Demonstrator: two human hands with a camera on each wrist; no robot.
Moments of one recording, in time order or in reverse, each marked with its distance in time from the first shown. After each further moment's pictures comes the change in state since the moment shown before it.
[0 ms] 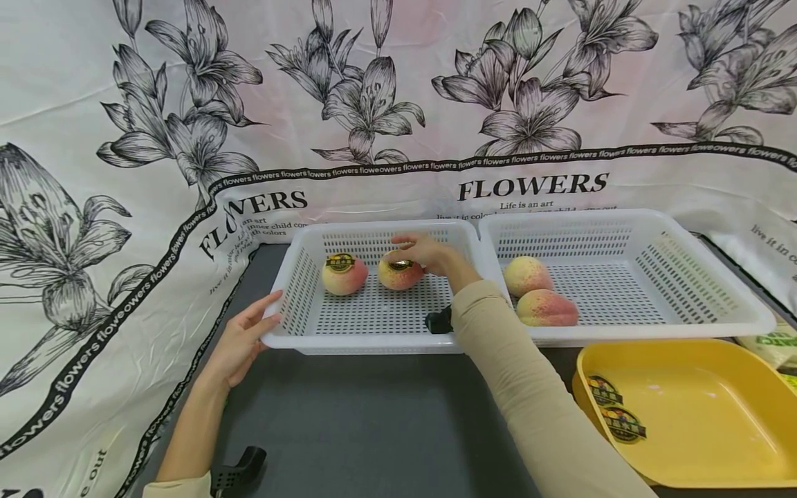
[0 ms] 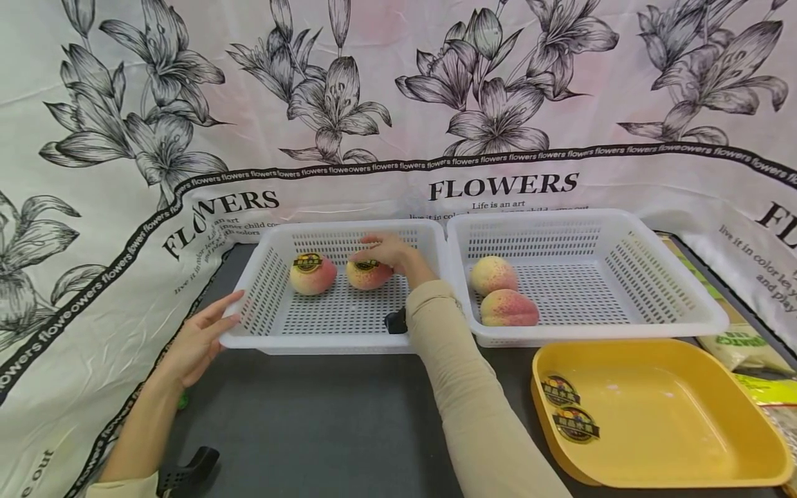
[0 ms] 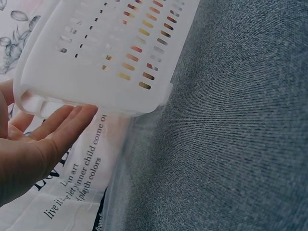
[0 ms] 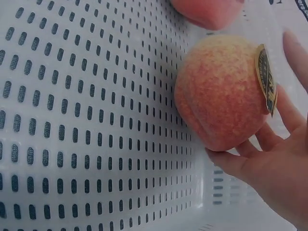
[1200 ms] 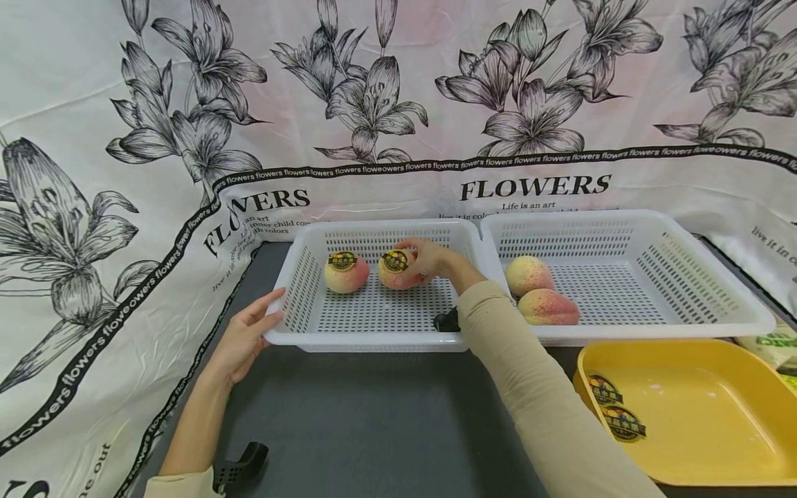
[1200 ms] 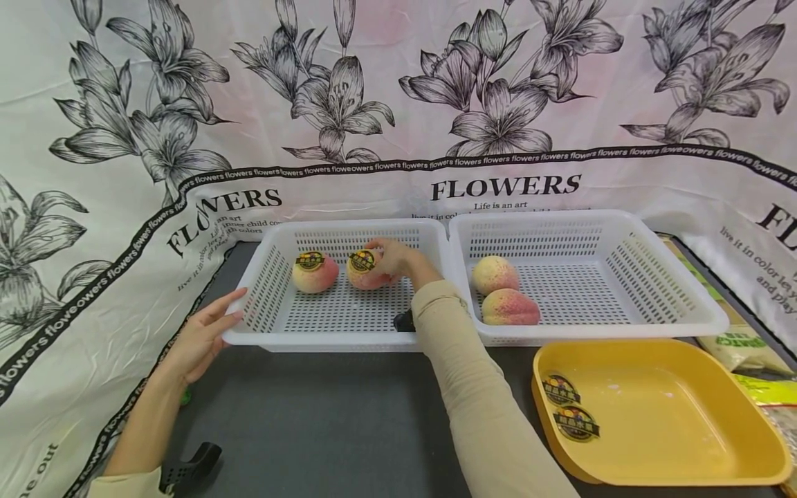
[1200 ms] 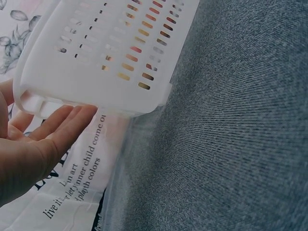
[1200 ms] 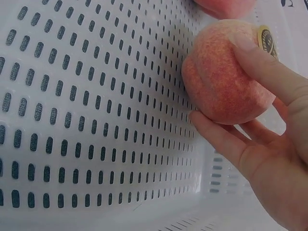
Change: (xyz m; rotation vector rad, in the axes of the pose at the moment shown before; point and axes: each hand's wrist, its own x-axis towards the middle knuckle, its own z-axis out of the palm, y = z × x) left_hand 0.000 0.002 0.001 -0.006 0.011 -0.011; right_hand -0.008 0.005 -0.002 -0.240 -0.015 0.011
